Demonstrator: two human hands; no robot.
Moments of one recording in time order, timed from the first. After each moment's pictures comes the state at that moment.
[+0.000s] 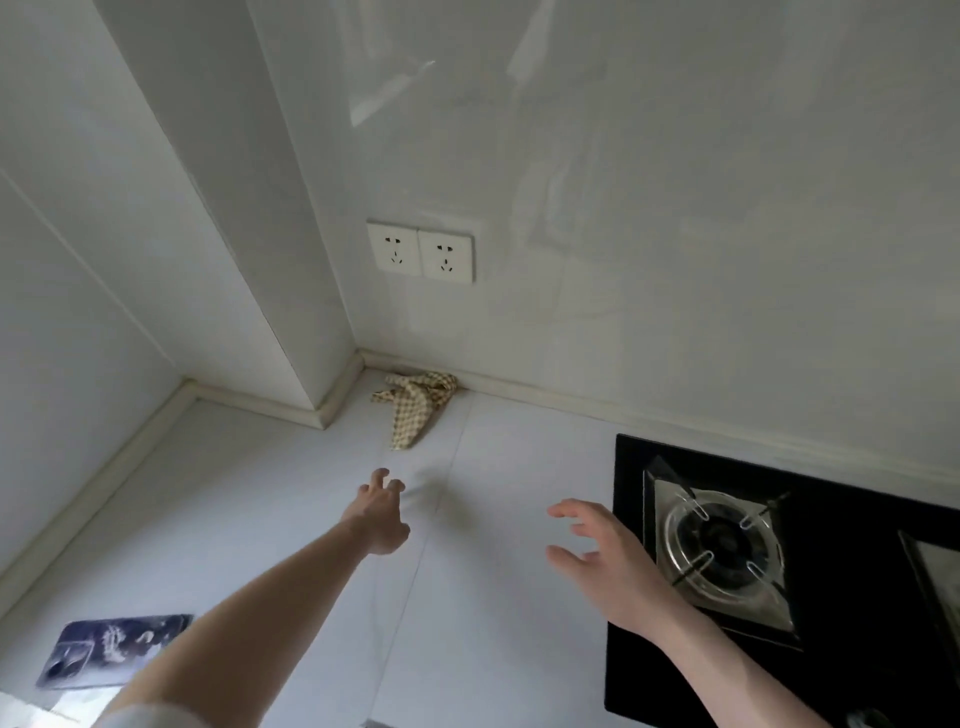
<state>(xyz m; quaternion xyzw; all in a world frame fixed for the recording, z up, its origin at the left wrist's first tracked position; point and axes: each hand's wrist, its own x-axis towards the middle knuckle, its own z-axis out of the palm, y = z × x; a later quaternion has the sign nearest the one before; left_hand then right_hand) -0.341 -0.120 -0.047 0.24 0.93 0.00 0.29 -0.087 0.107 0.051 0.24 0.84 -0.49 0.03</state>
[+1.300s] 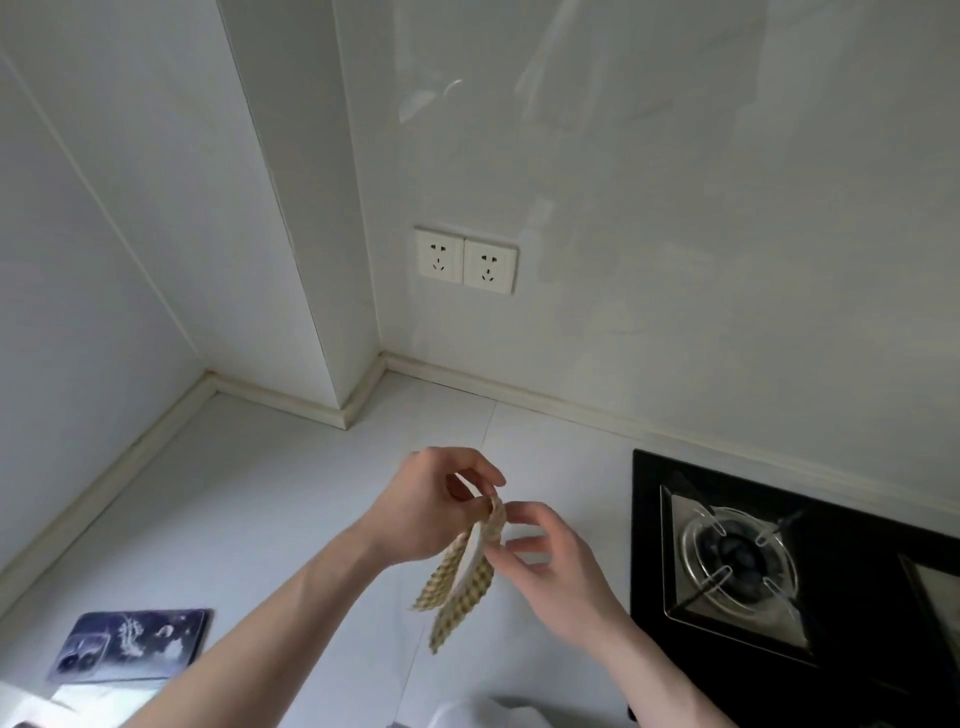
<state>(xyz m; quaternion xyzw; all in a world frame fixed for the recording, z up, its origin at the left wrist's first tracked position) -0.277 -0.144 0.145 0.34 0.80 0.43 0.24 -0.137 -0.007 0.091 0.24 0.78 -0.58 -0.03</state>
